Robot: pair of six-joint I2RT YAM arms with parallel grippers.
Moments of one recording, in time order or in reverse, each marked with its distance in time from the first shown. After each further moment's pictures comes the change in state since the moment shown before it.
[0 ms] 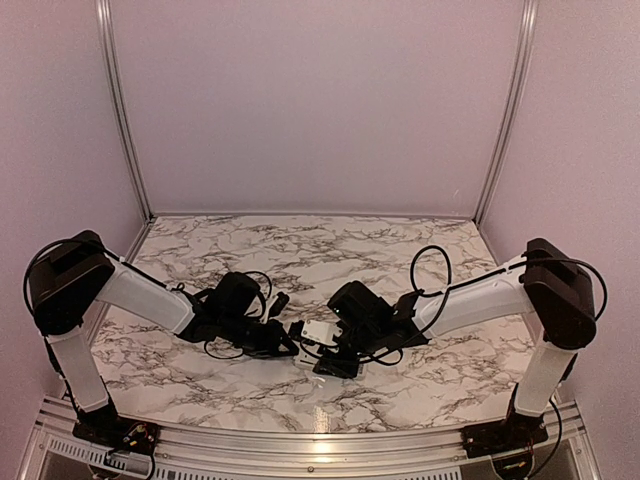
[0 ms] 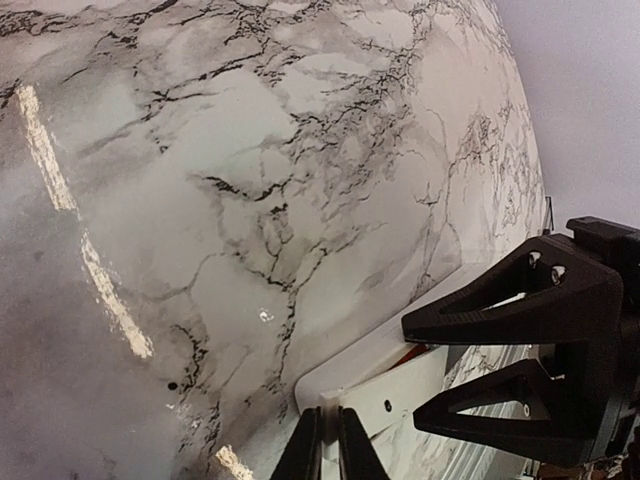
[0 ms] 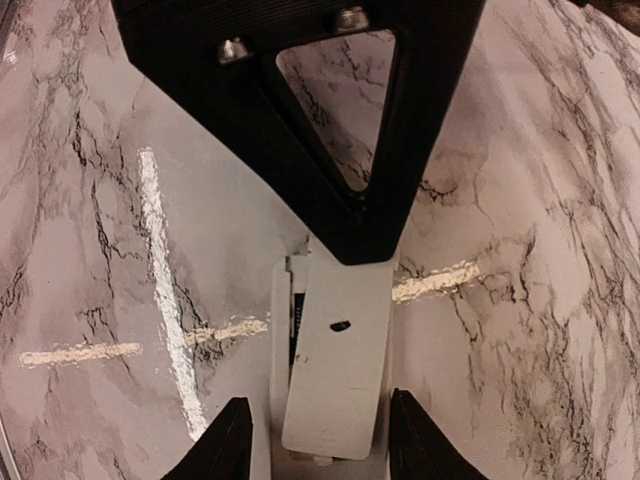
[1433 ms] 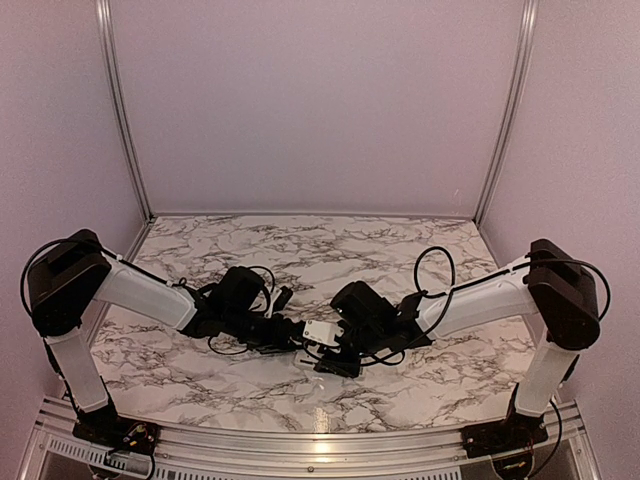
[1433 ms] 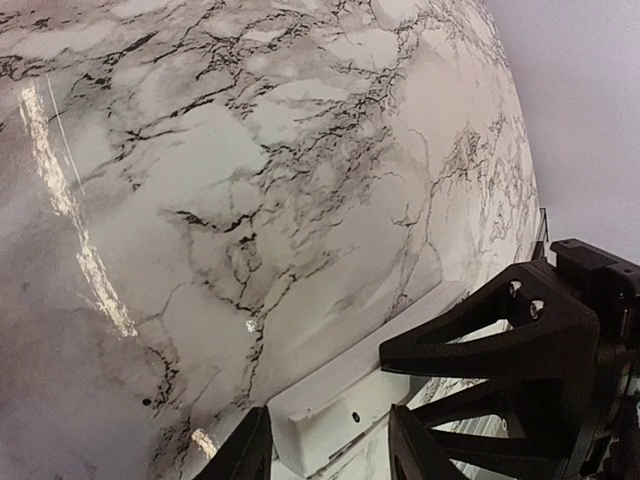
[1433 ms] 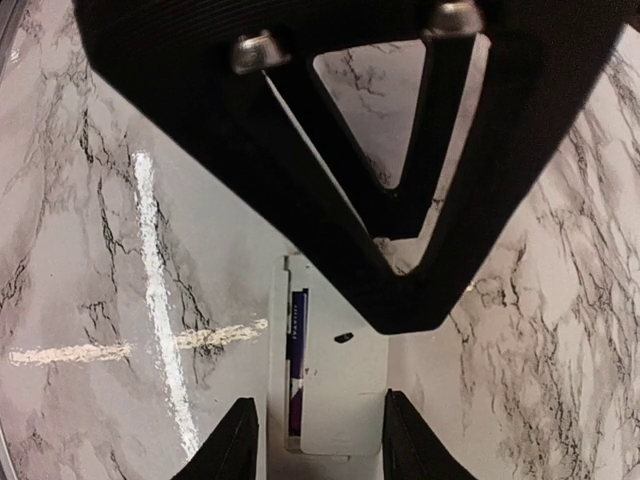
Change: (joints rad) left arm -0.013 -0.009 0.044 -0.039 -0.024 -0.030; right arm 0.000 -0.019 -0.024 0.026 -0.002 -0.032
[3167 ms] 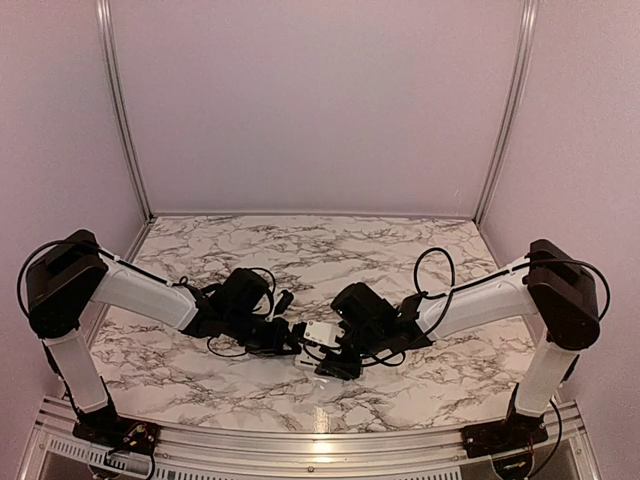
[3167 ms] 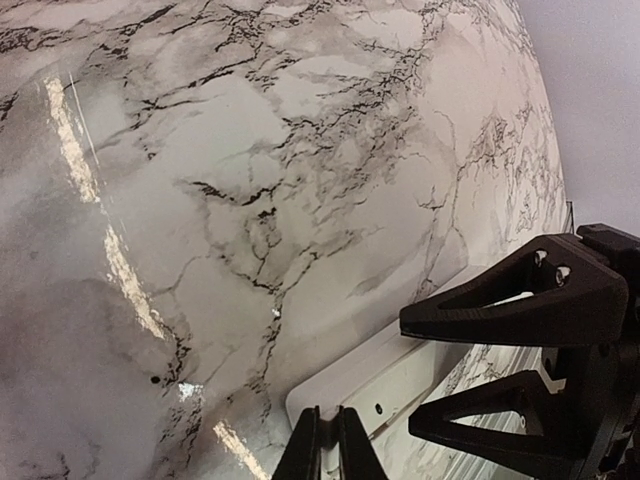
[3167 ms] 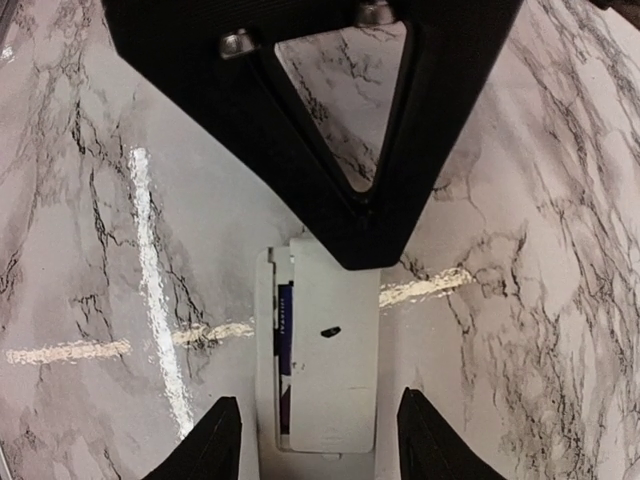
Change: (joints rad) left arm -0.029 -0.008 0.030 -0.100 -0.054 0.027; right arm 0.000 0.000 -0.008 0.003 0.016 0.005
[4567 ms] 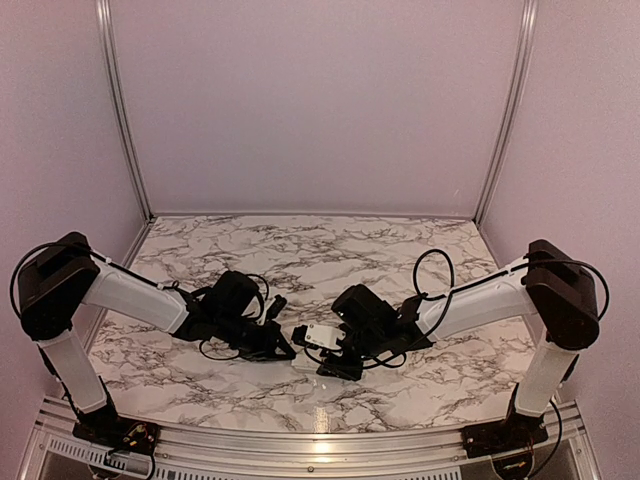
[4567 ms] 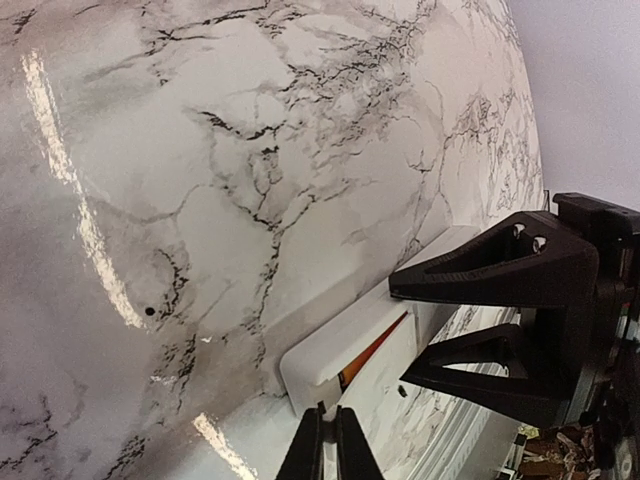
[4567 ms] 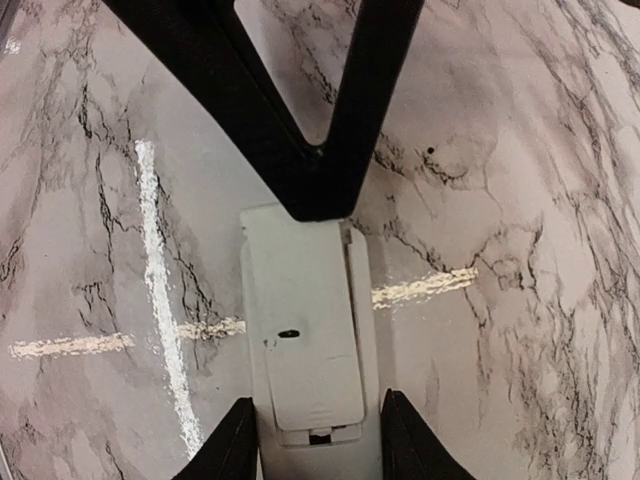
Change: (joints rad) left arm 0.027 -0.049 -0.077 0.032 0.080 -0.044; right arm 0.000 0.003 -0.011 0.000 -0.016 -0.008
